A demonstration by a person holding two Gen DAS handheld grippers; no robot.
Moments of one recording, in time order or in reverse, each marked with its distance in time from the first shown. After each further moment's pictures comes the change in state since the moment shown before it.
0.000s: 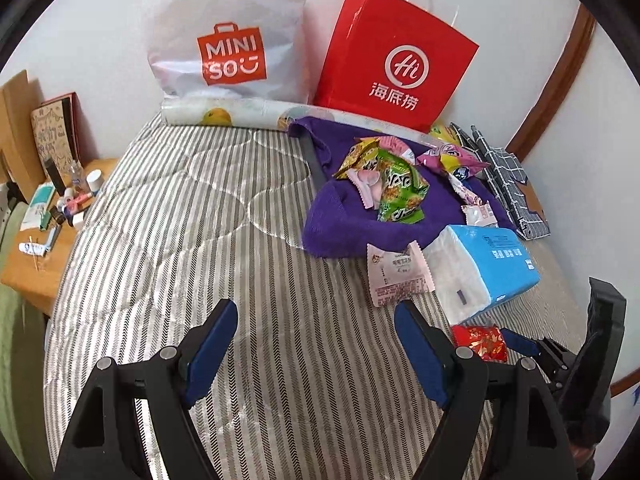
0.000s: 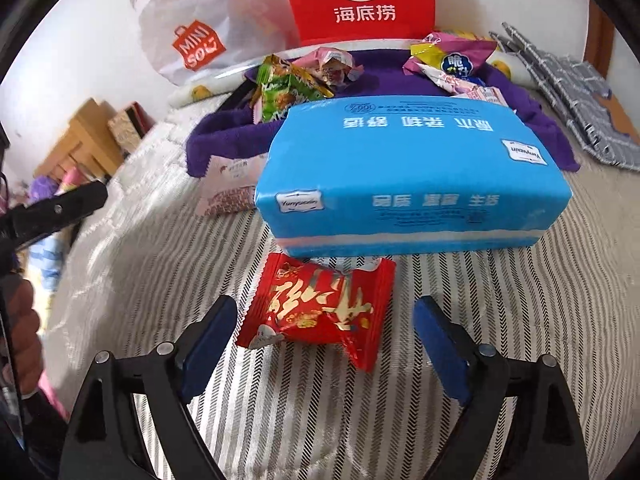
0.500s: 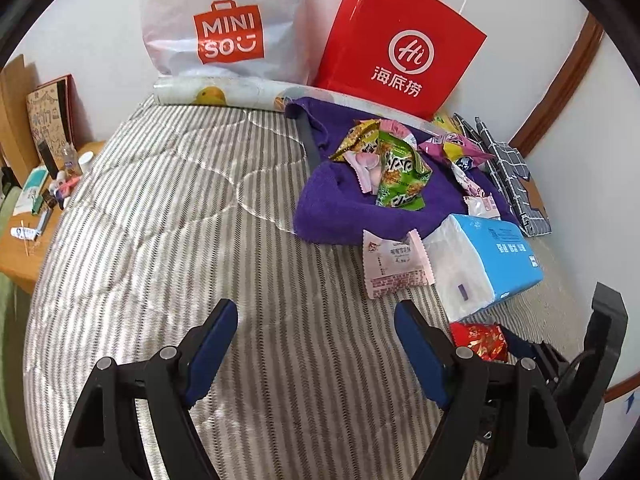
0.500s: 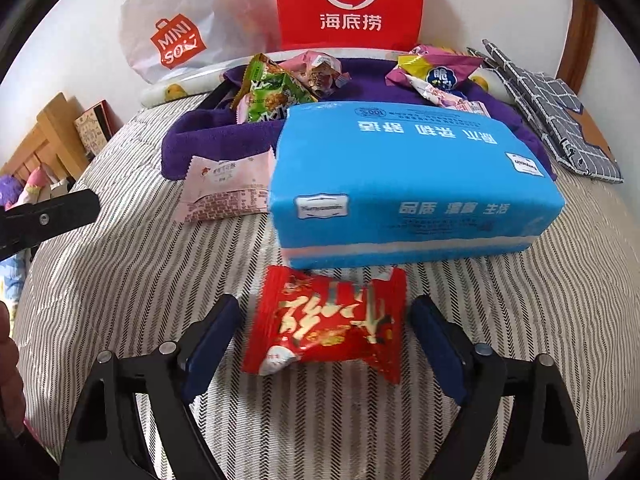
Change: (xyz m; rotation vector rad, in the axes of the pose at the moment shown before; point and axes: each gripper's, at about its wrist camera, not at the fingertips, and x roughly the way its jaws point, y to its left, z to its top) left arm 0.017 -0.007 -0.003 -0.027 0.047 -0.010; right arm 0.006 0.020 -0.001 -0.006 -0.047 -0.124
